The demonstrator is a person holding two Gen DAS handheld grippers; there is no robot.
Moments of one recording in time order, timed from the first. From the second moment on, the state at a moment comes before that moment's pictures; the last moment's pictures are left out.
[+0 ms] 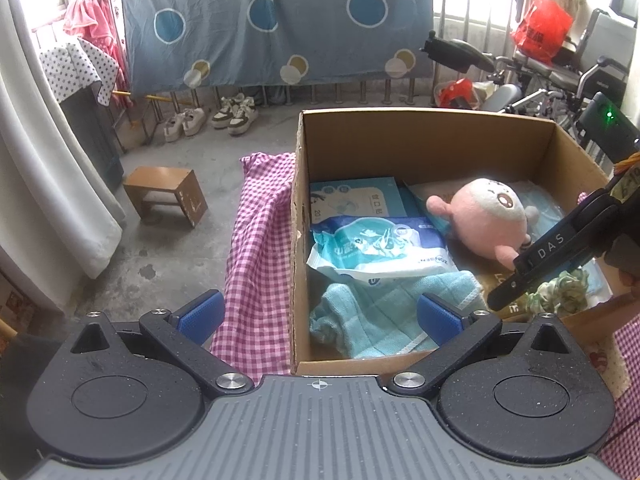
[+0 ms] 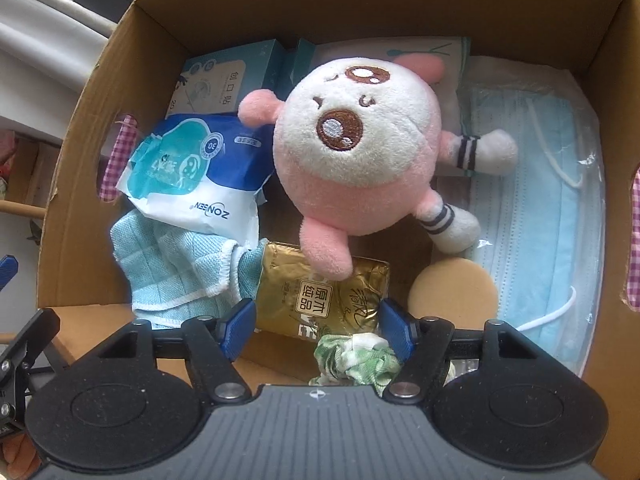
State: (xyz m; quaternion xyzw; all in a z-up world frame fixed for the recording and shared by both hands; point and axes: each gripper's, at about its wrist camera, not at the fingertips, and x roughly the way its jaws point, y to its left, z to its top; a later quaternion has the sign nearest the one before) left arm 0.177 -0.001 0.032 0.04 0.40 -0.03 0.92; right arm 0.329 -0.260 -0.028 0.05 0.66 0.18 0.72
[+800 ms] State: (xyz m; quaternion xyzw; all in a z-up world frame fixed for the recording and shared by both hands) left arm 0.178 0.007 0.034 0.04 0.40 -0.02 0.91; right arm 0.374 -0.215 -0.027 -0.15 0.55 0.15 0.81
